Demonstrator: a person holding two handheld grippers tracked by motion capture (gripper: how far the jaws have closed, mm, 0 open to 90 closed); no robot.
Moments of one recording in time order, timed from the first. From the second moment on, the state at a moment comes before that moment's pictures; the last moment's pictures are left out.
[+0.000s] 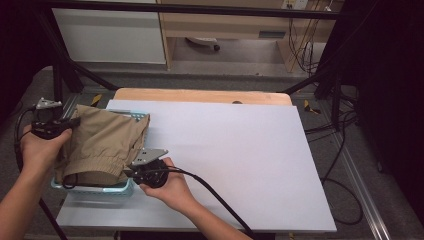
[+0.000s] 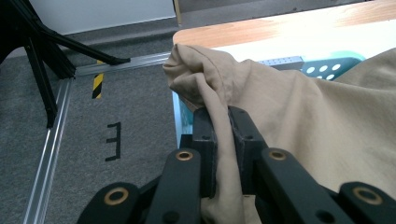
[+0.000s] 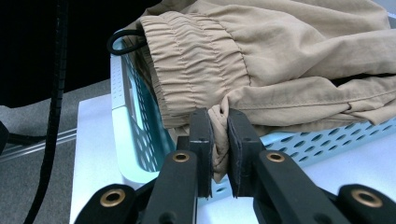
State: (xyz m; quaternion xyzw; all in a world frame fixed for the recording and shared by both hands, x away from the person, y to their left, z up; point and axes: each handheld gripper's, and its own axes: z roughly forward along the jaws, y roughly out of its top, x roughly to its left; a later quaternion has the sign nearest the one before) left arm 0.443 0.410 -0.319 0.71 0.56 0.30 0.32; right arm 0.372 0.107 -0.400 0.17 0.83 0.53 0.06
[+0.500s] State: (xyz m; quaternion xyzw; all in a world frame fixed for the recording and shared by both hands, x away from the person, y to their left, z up) left arm 0.437 0.396 -0.321 0.68 0.55 0.32 0.36; right arm 0.358 0.084 -0.385 0.18 0.83 0.52 0.07
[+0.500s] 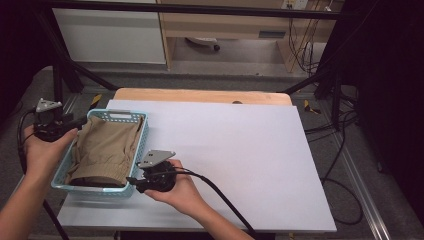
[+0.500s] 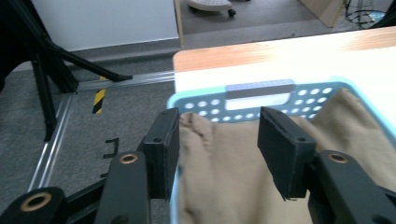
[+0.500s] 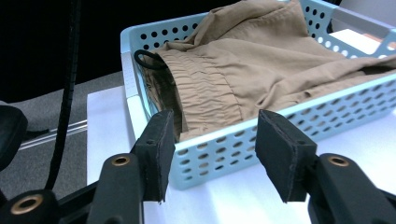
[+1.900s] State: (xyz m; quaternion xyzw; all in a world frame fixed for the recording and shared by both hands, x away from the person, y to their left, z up) left arm 0.435 0.339 -0.325 0.71 0.52 0.29 0.38; right arm 0.363 0.045 -0.365 0.22 0.82 0.51 0.11
